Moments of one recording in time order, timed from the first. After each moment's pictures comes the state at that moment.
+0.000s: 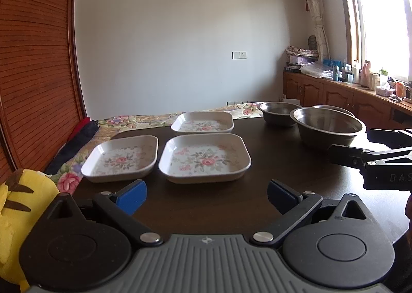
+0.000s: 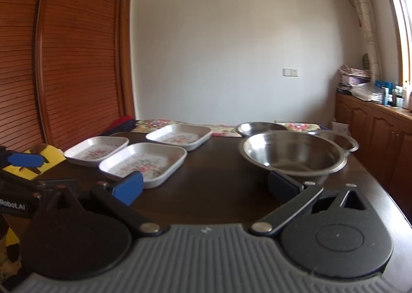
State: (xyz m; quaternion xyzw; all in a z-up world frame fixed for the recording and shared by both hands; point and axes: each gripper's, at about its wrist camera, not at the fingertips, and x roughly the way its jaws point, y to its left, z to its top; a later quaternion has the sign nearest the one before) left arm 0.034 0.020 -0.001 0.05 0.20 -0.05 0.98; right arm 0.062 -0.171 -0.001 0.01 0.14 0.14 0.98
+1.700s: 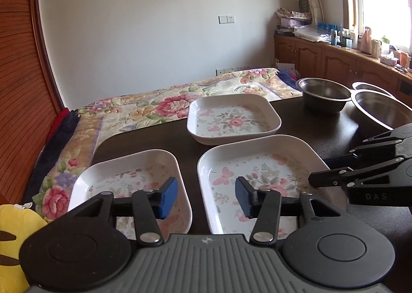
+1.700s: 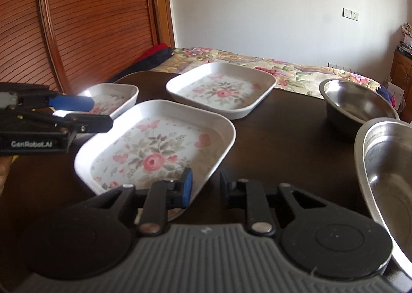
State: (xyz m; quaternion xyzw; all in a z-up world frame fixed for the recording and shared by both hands) left arm 0.208 0.076 -0.007 0.09 0.29 -0.09 0.95; right arm 0.212 -0.098 -0.023 -0.05 0.32 0.23 0.92
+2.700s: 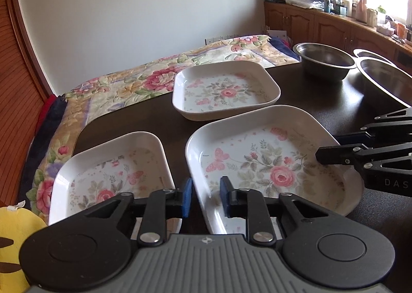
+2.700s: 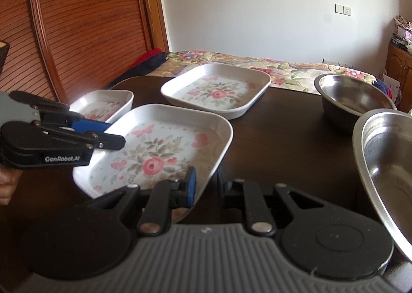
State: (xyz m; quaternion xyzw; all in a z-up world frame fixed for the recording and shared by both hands) left arm 0.237 0.065 -0.022 0.12 0.35 -0.10 0.92; right arm 0.214 -0.100 -0.025 -0.02 0.32 0.22 0.92
